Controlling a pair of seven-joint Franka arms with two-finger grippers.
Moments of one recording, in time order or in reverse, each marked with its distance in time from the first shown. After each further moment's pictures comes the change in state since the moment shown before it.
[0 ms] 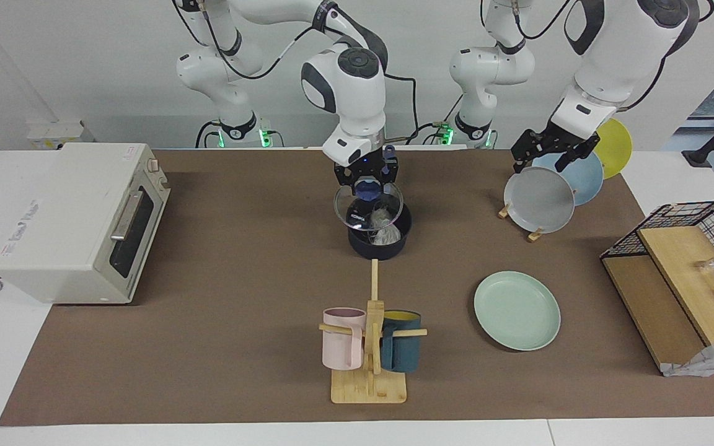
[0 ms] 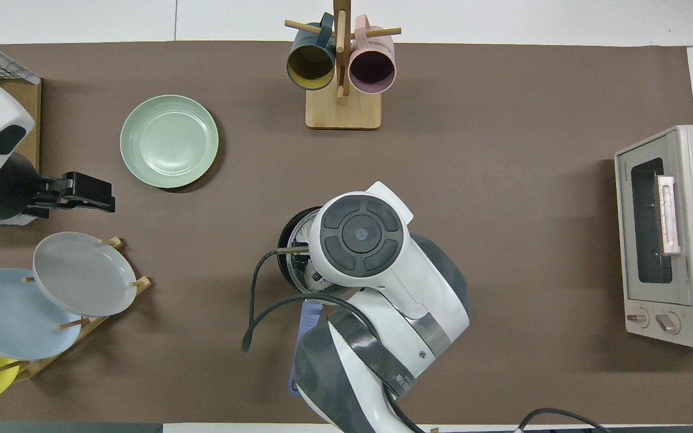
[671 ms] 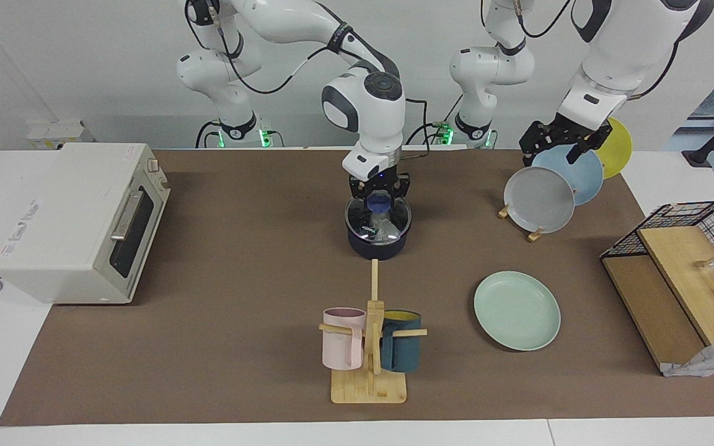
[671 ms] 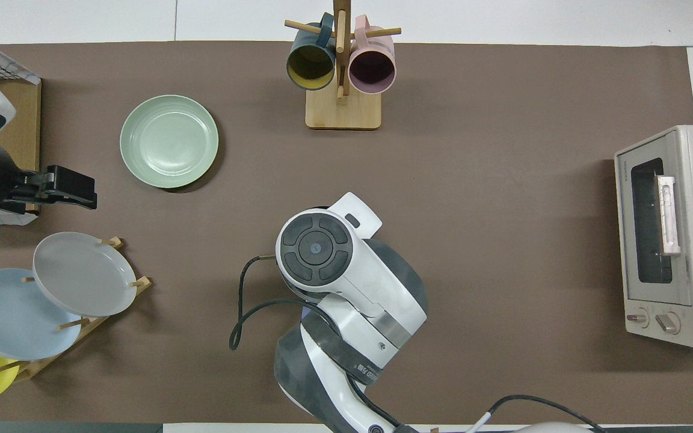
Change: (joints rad) left arm -0.010 0.039 0.003 0.101 0.049 -0.091 0.001; right arm 0.042 0.092 0.000 0.021 -0.065 0.065 0.067
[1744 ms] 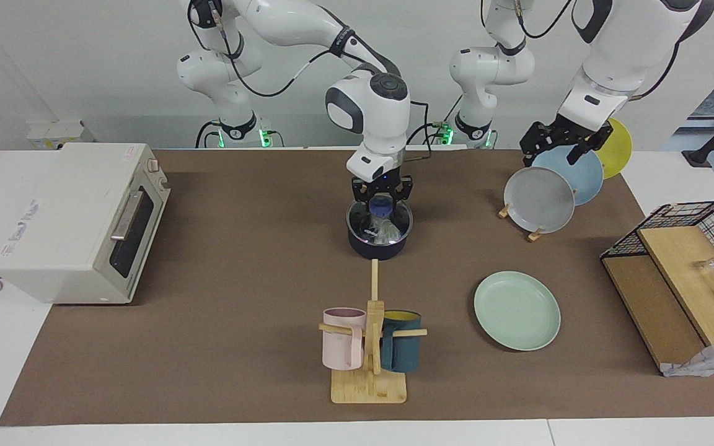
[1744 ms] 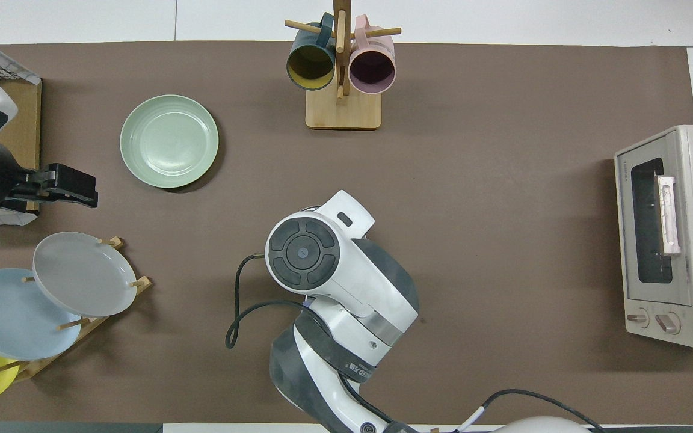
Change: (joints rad) left arm 0.008 0.002 -0.008 0.004 0.000 0.000 0.000; right arm 0.010 0.016 0.000 0.011 -0.050 0.016 0.008
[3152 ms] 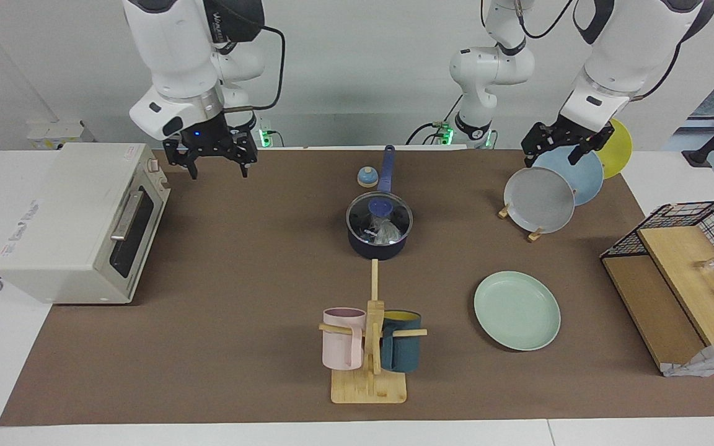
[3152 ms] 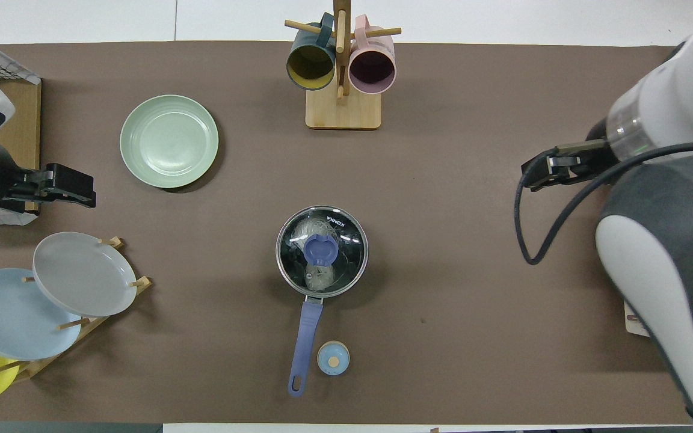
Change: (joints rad) left arm 0.005 0.000 0.000 -0.002 0.000 0.000 0.000; right arm -0.385 -0.231 -0.202 0.264 0.064 -0.597 -0.692
